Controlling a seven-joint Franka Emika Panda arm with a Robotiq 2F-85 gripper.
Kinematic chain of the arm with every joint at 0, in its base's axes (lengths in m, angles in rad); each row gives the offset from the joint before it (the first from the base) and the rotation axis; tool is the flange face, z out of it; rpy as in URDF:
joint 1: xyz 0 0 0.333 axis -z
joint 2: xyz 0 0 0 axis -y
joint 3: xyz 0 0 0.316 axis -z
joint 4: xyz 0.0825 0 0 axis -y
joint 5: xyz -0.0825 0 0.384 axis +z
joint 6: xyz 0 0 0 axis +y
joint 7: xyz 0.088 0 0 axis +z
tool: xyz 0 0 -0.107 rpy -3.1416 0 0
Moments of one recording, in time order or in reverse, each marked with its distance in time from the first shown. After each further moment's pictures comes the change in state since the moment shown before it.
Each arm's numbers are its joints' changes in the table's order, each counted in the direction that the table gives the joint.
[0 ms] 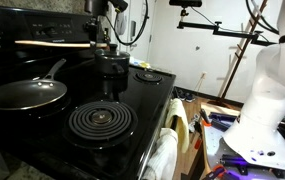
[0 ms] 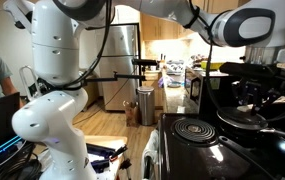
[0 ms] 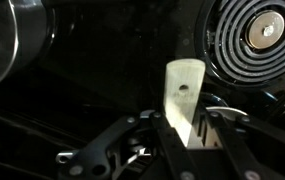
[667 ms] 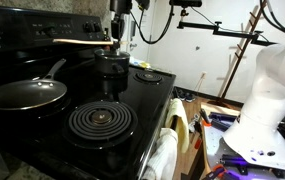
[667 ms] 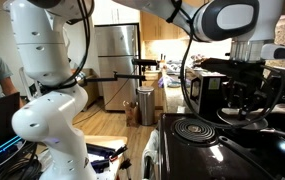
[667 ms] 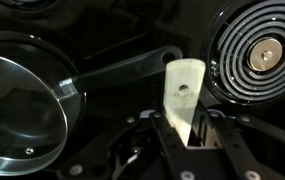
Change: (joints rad) arm 0.001 0.215 0.071 -0.241 -0.029 0.000 -0.183
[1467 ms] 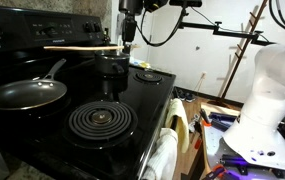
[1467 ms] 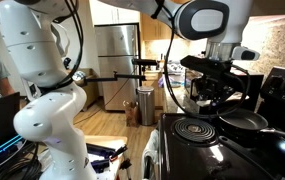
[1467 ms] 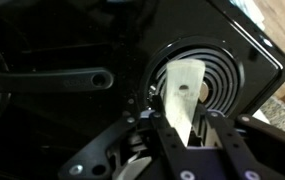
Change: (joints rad) arm -0.063 0.137 -0.009 -0.140 0.125 0.068 0.283
